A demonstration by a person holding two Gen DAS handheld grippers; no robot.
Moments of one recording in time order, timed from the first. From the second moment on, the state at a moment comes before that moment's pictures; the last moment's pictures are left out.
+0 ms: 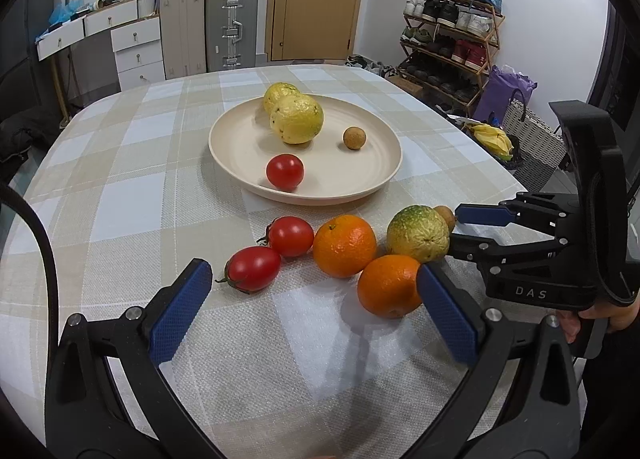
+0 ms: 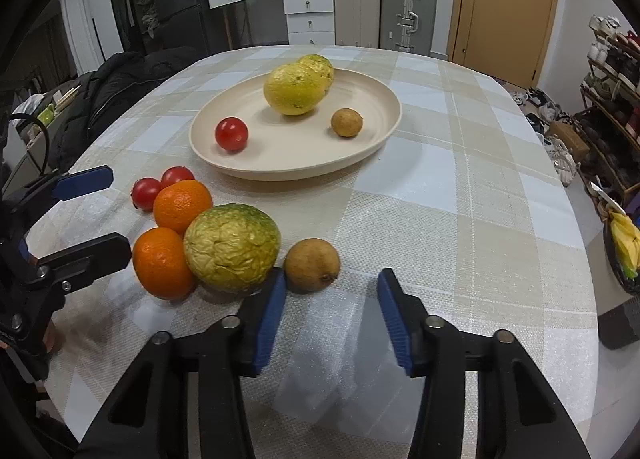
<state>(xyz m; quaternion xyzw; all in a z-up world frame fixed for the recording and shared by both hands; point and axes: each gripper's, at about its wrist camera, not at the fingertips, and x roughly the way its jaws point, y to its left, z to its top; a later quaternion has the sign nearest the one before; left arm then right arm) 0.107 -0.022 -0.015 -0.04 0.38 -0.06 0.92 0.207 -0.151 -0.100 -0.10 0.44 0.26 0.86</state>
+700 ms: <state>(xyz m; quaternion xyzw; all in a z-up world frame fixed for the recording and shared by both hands) 0.108 -0.036 -0.024 -0.03 0.40 -0.08 0.91 0.208 -0.155 -0.097 -0.07 0.42 0.27 0.86</state>
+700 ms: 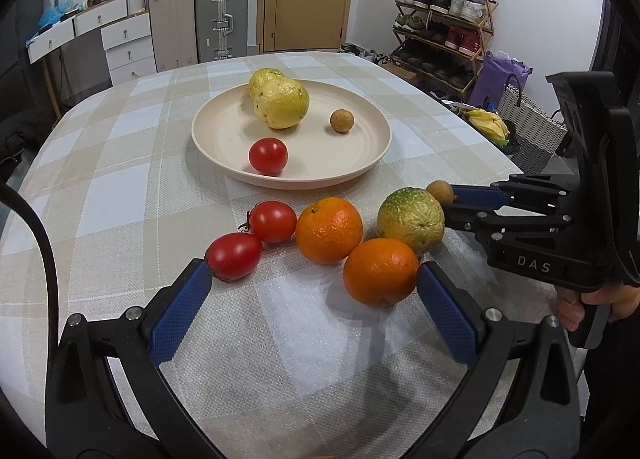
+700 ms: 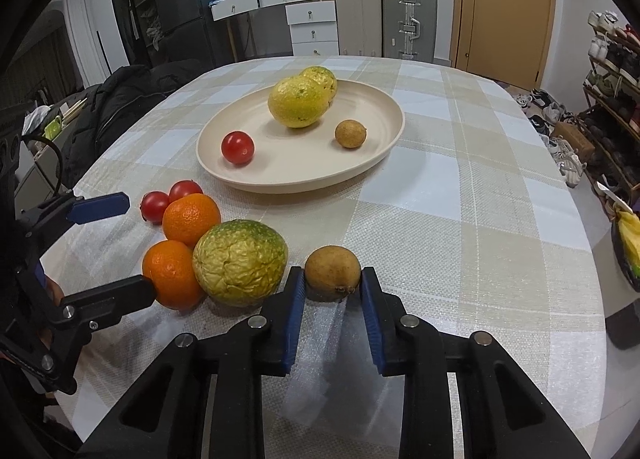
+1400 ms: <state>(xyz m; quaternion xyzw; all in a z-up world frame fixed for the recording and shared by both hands) 0.115 -0.050 -0.042 -0.09 0.43 -0.14 0.89 0.207 -0.166 -0.083 -0.06 0.40 0.27 0.87</state>
